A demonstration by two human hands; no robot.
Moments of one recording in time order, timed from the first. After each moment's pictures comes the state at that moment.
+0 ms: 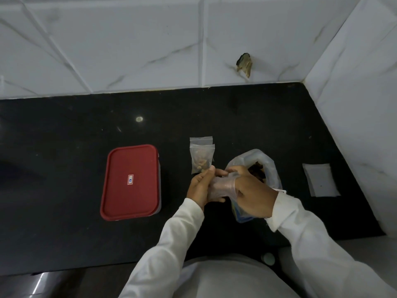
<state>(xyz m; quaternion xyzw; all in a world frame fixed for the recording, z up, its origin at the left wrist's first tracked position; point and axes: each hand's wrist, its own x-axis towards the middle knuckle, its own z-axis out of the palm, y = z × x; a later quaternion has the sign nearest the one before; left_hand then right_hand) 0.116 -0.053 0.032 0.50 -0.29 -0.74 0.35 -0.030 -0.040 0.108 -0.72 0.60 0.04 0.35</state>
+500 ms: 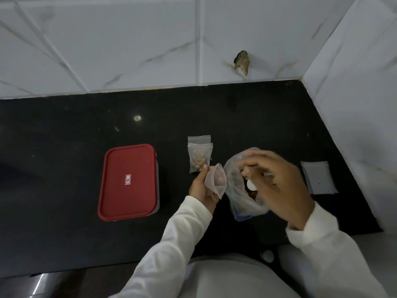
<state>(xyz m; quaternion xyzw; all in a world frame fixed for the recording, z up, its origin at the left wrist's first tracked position) 0.099 -0.054 0.033 0.48 0.03 -0.78 0.40 -0.058 -0.015 0.147 -0.68 0.60 -0.31 0.28</state>
